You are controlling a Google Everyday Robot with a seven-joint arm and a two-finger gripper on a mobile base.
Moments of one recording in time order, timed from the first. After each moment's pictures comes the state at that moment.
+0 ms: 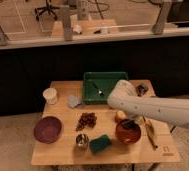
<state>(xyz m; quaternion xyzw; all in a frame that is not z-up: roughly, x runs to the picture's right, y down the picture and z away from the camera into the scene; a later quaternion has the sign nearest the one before) 0.247 0.171 0.763 -0.35 0.22 -0.17 0.90</state>
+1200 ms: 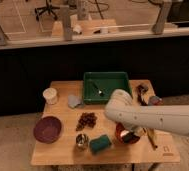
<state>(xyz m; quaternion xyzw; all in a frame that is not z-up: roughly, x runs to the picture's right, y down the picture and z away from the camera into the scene) 0.240 0.219 0.716 -0.38 0.21 -0.21 0.88</state>
